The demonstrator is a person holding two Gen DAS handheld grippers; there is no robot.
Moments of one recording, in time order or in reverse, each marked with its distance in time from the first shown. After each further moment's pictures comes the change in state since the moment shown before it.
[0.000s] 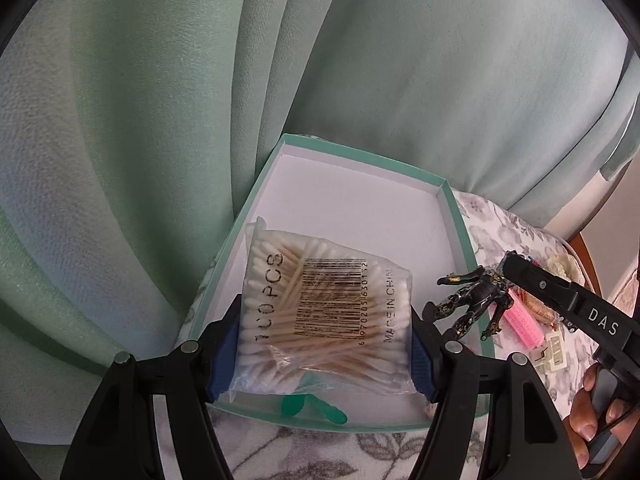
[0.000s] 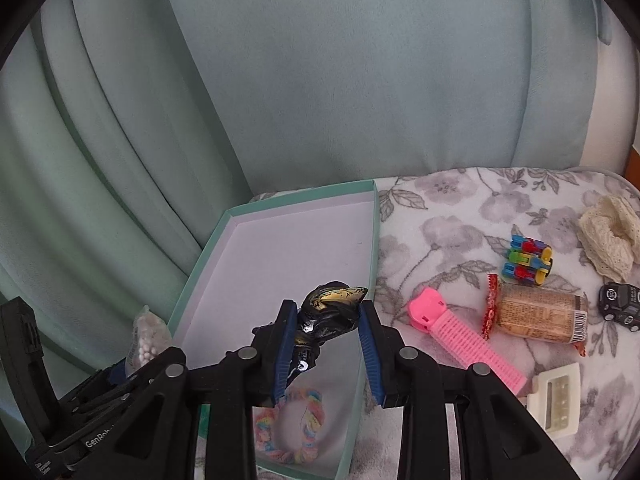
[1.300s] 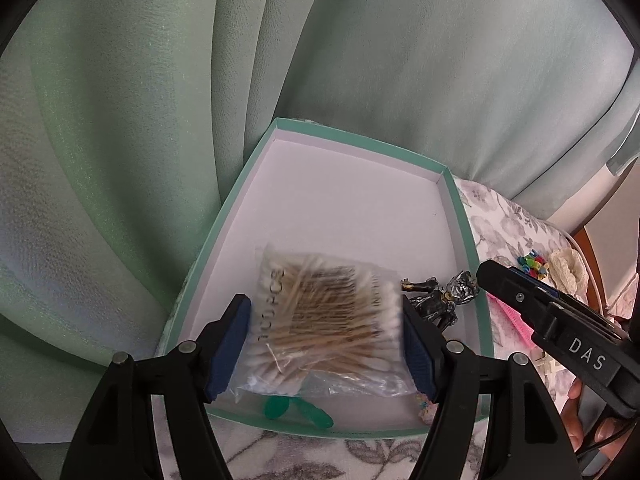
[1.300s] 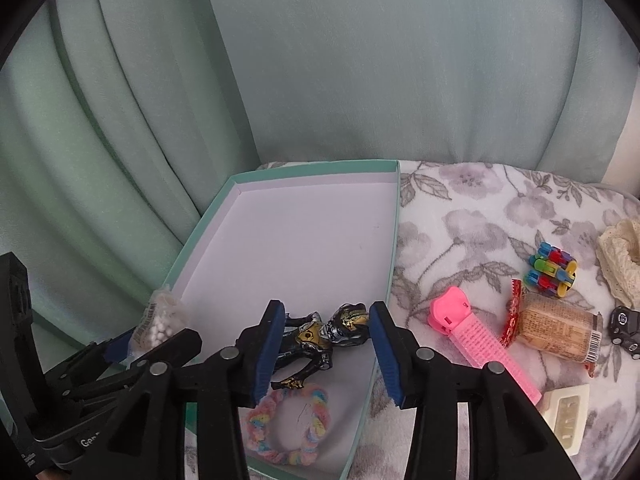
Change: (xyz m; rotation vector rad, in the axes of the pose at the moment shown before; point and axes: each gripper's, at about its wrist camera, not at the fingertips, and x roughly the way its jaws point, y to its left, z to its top) left arm 0.005 -0.006 0.002 -0.011 0.048 0.005; right arm 0.010 0.016 0.002 -0.106 0.070 -0.009
